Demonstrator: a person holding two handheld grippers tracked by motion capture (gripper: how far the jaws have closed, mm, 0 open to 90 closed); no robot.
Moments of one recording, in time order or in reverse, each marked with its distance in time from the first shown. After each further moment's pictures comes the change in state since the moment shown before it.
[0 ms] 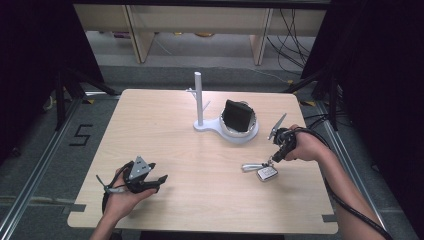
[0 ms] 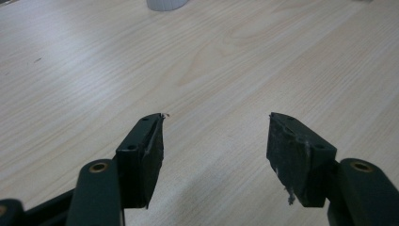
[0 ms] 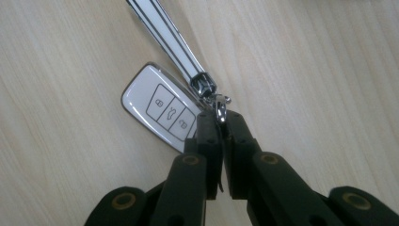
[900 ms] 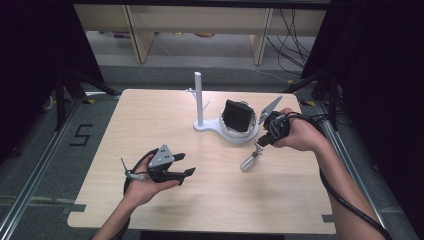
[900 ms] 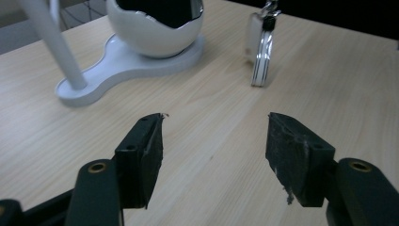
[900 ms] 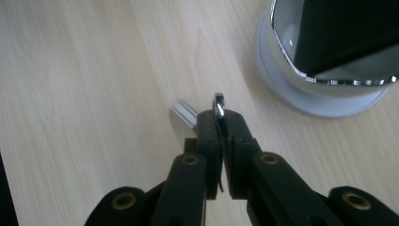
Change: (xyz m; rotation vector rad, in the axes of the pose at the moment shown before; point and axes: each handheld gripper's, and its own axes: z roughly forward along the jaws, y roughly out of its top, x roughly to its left) left arm -0.036 0.074 0.027 -0.154 -0.259 0.022; right arm 0.034 0.050 -0.065 -0.215 -0.035 -0.138
